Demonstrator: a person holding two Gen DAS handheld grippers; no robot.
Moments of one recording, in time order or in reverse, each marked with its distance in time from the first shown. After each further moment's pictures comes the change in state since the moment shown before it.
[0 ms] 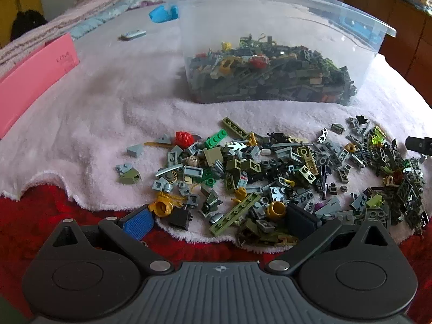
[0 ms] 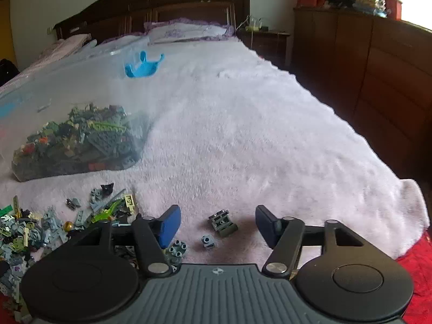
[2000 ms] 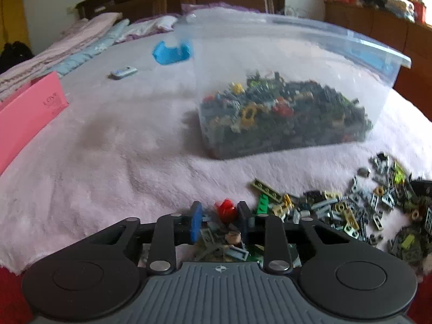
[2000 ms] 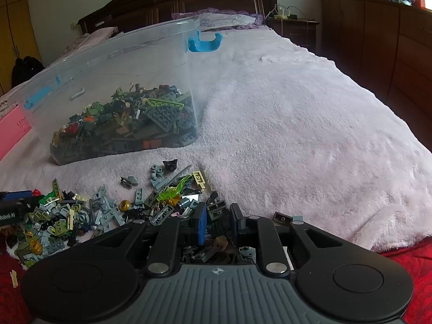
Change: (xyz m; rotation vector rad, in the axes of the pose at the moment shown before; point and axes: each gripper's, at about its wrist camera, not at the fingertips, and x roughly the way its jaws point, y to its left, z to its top) left arm 0.019 0.032 0.035 0.083 -0.157 -0.035; right arm -0.002 0.043 -0.018 -0.010 0.035 0.135
